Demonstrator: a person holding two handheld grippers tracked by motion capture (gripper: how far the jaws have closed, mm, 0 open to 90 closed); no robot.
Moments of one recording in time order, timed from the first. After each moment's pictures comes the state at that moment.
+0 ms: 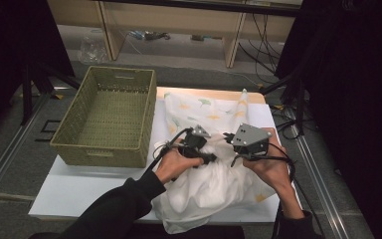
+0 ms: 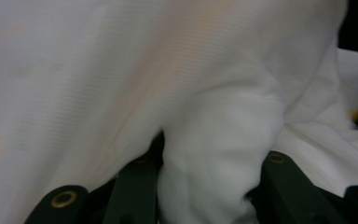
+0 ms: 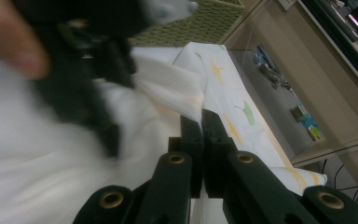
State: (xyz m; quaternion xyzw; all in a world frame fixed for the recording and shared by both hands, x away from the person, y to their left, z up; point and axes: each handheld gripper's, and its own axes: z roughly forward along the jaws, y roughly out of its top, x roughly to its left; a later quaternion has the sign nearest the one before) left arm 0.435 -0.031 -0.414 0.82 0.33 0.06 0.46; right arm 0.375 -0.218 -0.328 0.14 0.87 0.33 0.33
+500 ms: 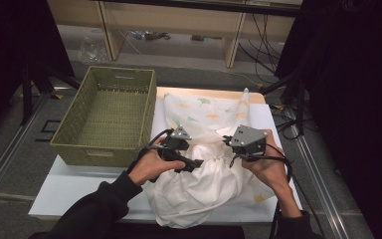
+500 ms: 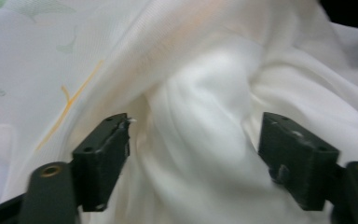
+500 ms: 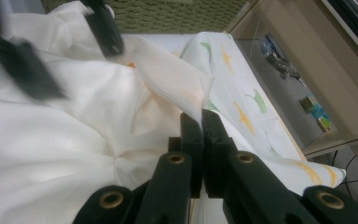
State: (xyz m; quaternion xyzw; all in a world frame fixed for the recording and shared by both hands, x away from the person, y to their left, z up) left arm 0.405 0.022 -0.401 0.85 0.29 0.06 0.43; right arm 0.383 -0.219 -0.341 0.15 0.88 0.32 0.31
